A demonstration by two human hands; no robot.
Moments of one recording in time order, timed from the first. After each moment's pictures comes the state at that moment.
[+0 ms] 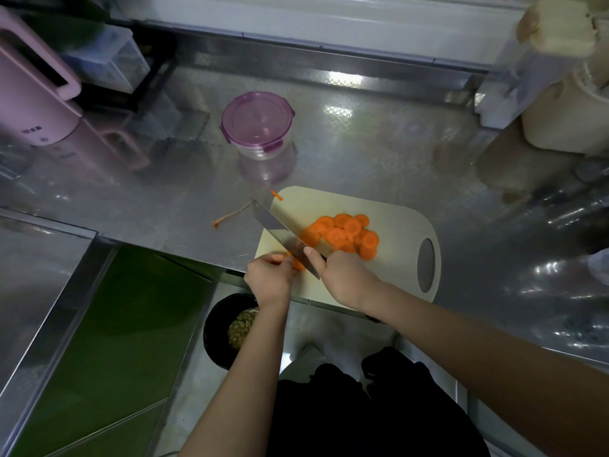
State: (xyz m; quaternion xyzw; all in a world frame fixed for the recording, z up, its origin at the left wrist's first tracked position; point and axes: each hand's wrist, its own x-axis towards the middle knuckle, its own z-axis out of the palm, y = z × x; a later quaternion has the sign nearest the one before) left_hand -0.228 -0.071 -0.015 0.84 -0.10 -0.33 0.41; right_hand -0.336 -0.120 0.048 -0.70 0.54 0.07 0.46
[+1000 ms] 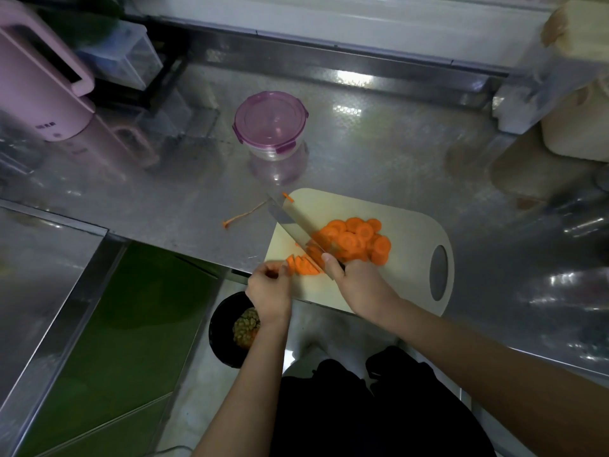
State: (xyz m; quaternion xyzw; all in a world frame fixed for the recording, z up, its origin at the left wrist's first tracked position) left_hand -0.223 -0.052 -0.019 0.86 -0.10 -0.27 0.43; right_hand -0.346 -0.114 0.027 -0.72 0.52 0.01 0.45
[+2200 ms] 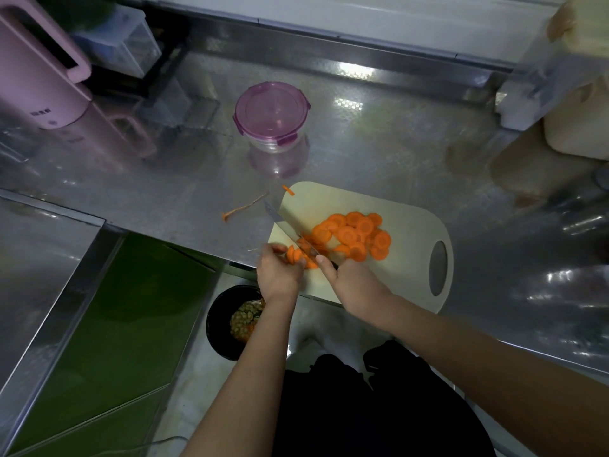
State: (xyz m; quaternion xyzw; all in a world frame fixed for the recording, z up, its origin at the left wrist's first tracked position) left_hand -0.219 -0.068 -0.027 0.86 -0.17 -0.32 0.35; right_hand -0.341 -0.108 0.025 -0.74 0.50 0.06 0.45
